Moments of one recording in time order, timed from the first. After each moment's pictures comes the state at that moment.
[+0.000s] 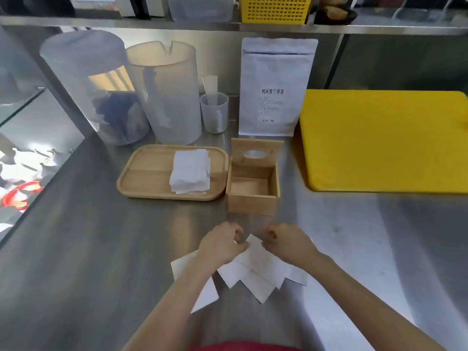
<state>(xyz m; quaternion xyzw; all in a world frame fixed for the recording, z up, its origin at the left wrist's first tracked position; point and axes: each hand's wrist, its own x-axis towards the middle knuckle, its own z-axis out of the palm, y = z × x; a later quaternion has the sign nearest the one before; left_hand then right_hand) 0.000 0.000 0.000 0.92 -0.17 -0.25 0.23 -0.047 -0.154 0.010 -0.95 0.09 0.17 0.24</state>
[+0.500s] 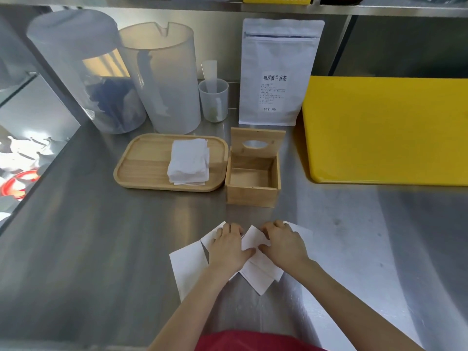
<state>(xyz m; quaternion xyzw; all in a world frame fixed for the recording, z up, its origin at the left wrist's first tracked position) -0.023 -0.016 -0.041 0.94 -0.12 -0.21 0.22 -0.052 -0.144 -0.029 -0.97 0.11 0.14 0.17</state>
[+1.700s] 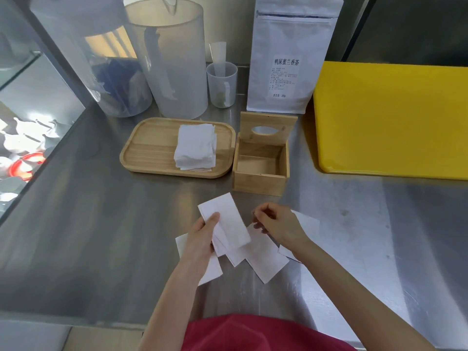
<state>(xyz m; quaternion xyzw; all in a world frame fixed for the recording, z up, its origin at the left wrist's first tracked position) -0.032 0.036 -0.019 0.60 0.22 -0.24 0.73 -0.046 -0.128 -0.003 -0.81 0.17 0.10 0.56</state>
